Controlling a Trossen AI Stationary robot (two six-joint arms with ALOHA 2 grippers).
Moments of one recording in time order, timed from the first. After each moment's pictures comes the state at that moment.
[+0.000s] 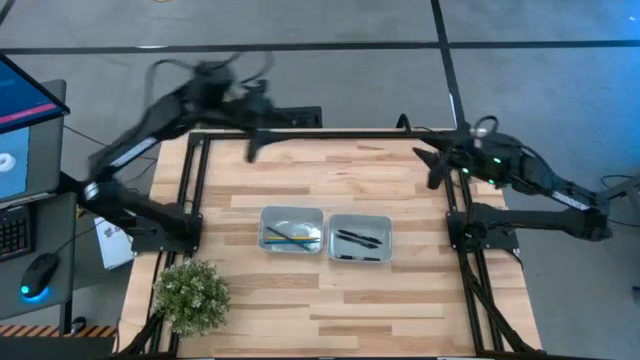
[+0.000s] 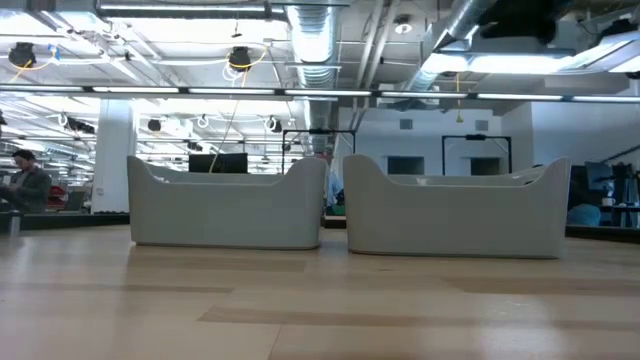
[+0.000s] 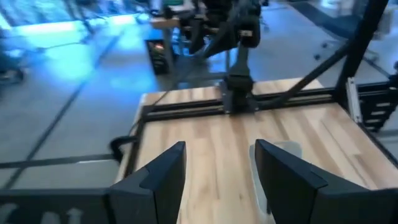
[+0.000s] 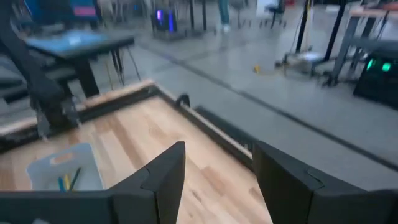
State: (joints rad) left arm 0.53 1.35 1.67 -0.68 0.50 0.30; right arm -0.31 0.60 0.88 -0.55 0.26 0.09
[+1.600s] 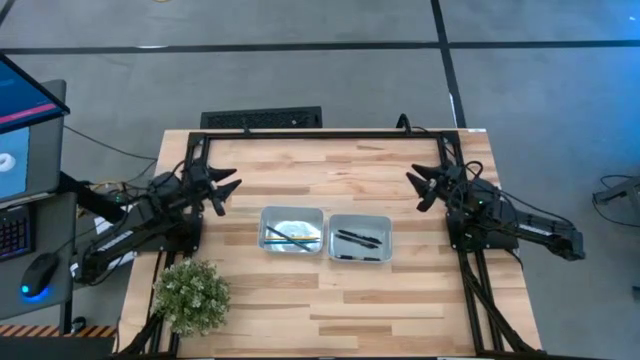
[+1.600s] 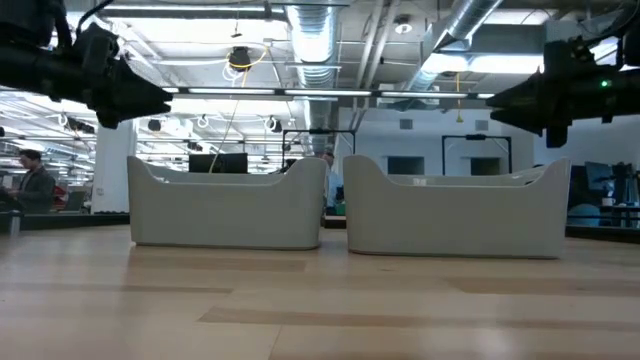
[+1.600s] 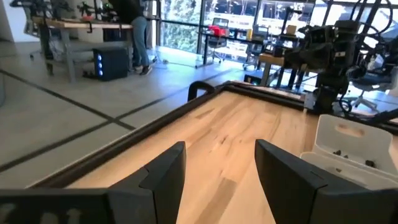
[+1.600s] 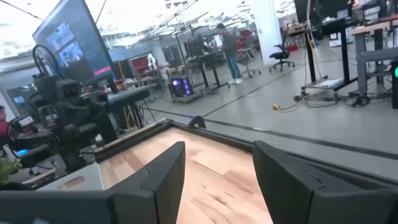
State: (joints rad) left arm 0.58 0.00 0.13 -0.17 0.09 -0.11; right arm -0.31 0.01 0.01 0.05 0.26 0.23
